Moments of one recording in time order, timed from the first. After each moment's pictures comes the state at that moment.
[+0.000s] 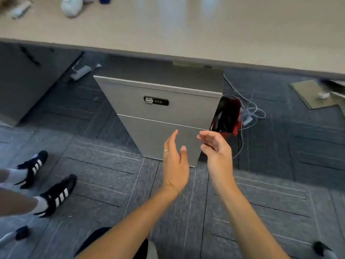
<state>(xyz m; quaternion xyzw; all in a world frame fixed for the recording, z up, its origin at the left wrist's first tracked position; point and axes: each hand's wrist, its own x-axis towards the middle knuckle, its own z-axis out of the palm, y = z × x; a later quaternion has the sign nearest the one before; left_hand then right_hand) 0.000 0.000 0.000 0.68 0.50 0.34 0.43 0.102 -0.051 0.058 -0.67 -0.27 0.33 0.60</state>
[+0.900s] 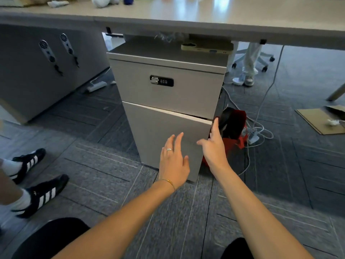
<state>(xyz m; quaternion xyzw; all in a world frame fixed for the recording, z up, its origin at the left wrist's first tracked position) -0.009 -0.010 -0.088 0.80 0.49 0.25 0.22 0.122 -0.034 -0.035 -0.68 -0.33 0.36 0.55</state>
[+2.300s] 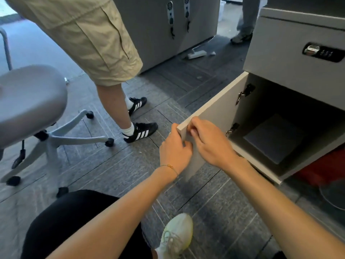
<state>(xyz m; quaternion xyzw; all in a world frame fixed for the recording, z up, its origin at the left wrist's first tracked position) -0.258 -0.054 -0.061 0.56 0.73 0.33 0.21 -0.127 -0.015 -0.039 -0.42 -0.84 0.21 0.27</state>
